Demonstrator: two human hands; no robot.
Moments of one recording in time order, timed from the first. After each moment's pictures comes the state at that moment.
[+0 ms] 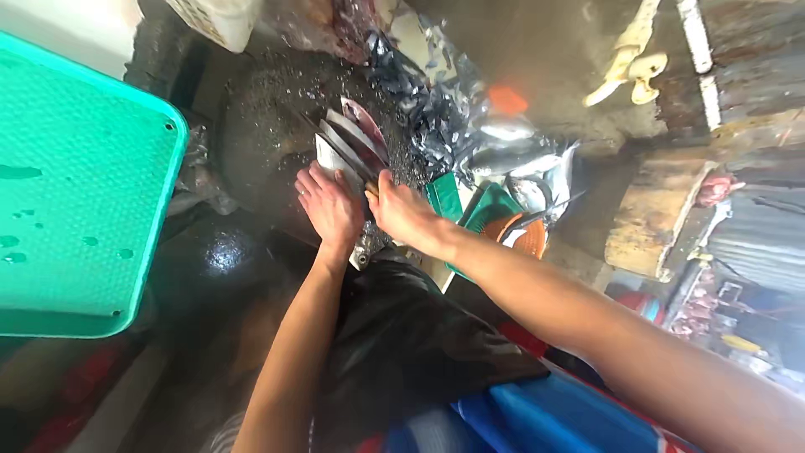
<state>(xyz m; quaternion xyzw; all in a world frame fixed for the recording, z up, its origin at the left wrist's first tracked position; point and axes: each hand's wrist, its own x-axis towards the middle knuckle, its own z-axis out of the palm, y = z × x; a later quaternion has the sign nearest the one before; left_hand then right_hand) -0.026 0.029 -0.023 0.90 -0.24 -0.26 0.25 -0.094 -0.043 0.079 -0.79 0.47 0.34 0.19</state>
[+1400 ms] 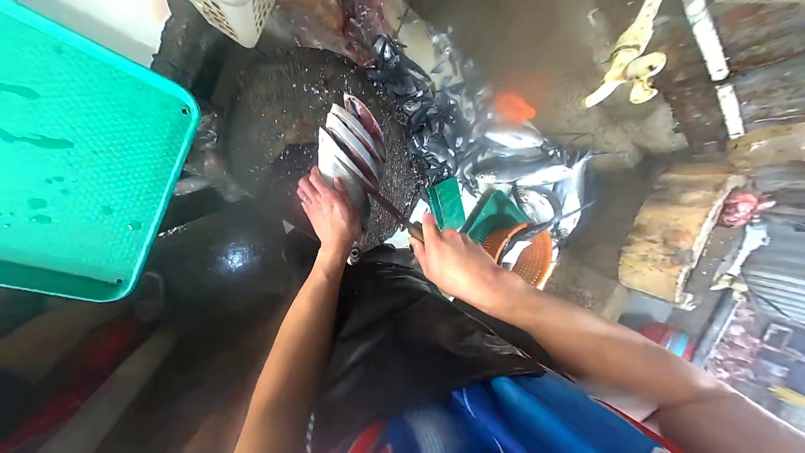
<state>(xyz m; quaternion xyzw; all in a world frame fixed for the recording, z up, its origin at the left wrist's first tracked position) -0.043 0.044 -0.019 0.90 -0.21 -0.25 0.29 -0.182 -0.019 0.161 -0.79 0.41 0.43 0.16</state>
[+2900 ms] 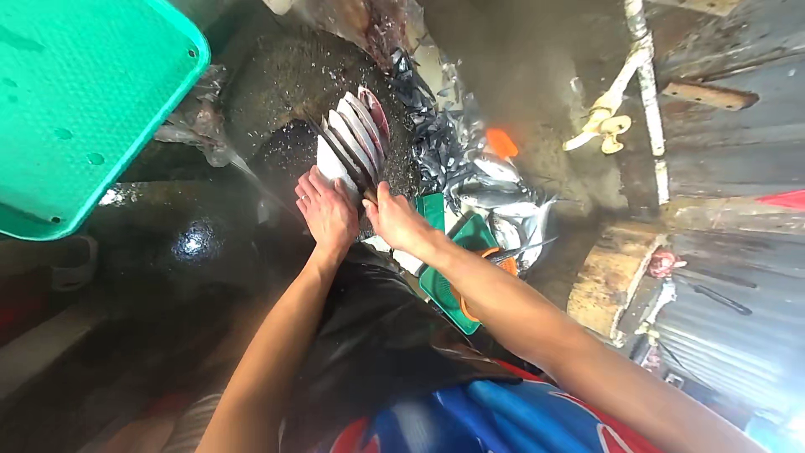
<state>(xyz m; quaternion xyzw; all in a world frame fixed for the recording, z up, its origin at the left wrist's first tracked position) -0.083 0.062 -0.024 0.91 -0.17 -0.23 0.29 -0.152 -0.025 0.080 -0.83 0.40 0.33 0.20</state>
